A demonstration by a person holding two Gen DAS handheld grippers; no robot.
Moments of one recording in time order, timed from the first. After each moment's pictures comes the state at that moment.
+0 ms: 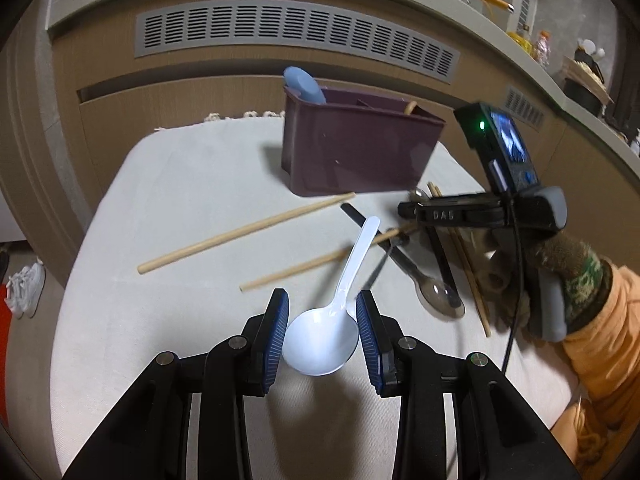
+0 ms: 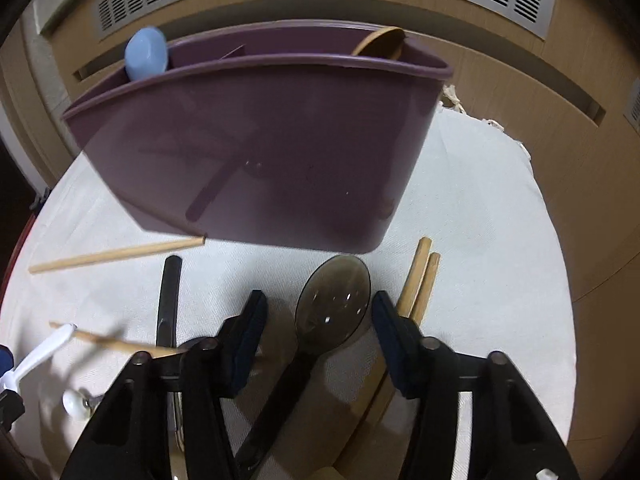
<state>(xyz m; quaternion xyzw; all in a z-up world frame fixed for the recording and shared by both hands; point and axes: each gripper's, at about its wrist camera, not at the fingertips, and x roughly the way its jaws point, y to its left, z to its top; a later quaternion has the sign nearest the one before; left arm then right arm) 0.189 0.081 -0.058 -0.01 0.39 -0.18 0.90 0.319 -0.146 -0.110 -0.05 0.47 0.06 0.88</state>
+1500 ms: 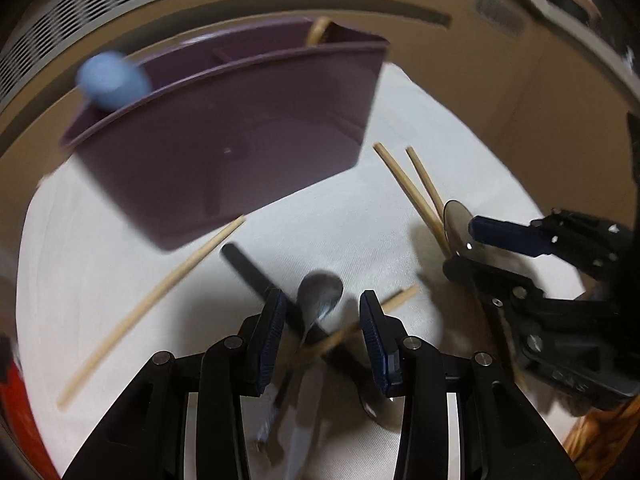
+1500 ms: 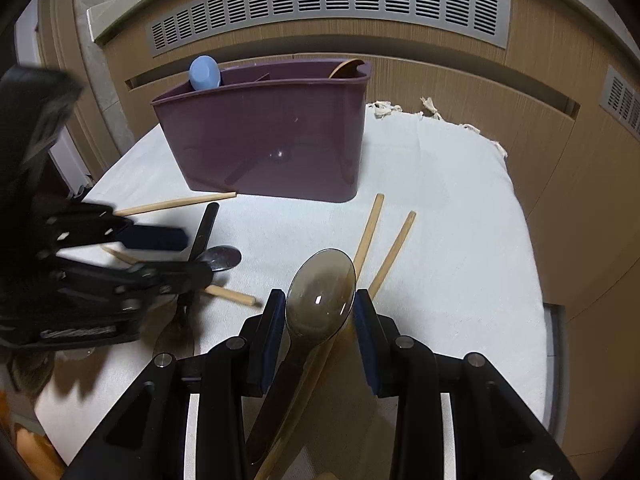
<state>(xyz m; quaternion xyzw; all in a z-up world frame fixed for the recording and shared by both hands) 0.296 -0.049 -0.080 0.12 0.49 -0.25 0.83 0.237 -0.189 -0.092 -0.03 0.42 0.12 0.90</state>
